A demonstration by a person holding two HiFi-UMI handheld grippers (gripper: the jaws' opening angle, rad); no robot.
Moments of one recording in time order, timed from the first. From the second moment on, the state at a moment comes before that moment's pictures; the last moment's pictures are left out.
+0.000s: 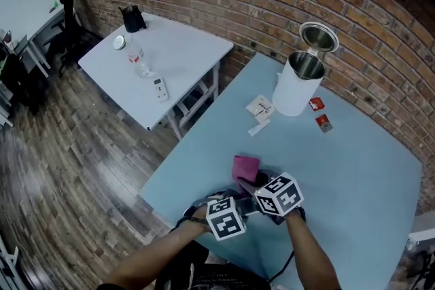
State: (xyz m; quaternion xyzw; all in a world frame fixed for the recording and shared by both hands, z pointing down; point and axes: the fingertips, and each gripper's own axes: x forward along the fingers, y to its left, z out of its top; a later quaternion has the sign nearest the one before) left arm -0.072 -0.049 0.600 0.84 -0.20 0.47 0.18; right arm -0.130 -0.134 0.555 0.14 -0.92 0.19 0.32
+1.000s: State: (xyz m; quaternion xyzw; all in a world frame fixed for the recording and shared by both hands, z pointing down) left arm -0.074 -0.032 0.546 0.70 -0.11 0.00 0.71; right arm 0.020 -0.198 0.497 0.45 -0.86 0.20 0.10
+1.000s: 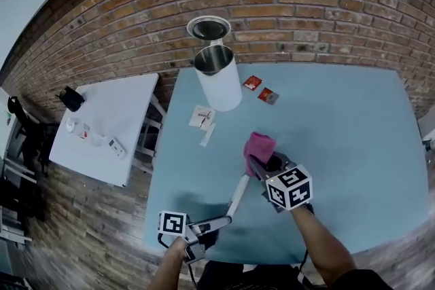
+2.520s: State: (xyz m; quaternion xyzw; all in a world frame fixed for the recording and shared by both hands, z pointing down) left arm -0.056 -0.052 0.542 0.62 -0.14 -0.18 0.75; right arm -0.025 -0.122 0.538 0.35 -0.90 0.20 0.13
